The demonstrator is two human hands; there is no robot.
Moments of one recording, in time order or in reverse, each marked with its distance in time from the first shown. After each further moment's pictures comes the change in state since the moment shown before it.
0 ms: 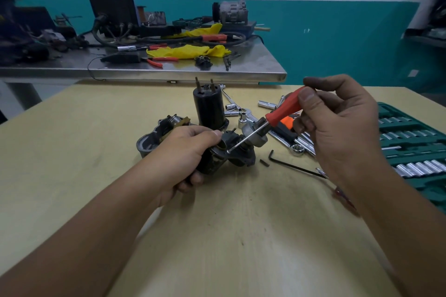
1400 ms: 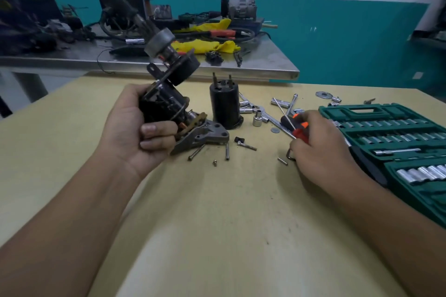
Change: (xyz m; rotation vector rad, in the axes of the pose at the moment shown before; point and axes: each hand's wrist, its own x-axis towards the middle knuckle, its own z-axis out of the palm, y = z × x) left_hand 0.007 0.007 -0.077 -0.846 -0.177 0.092; right_hand -0.009 0.043 0.010 -1.061 -0.171 0.194
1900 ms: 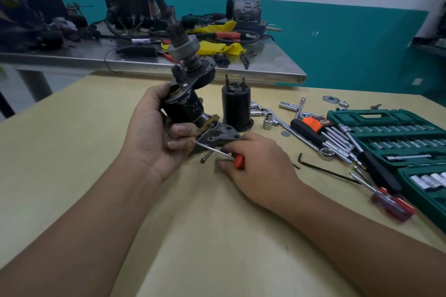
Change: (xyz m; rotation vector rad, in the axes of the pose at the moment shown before) left_hand 0.007 -0.006 -0.005 -0.044 0.043 0.035; right_hand -0.025 -0.067 0.067 -0.192 -0.178 -0.422
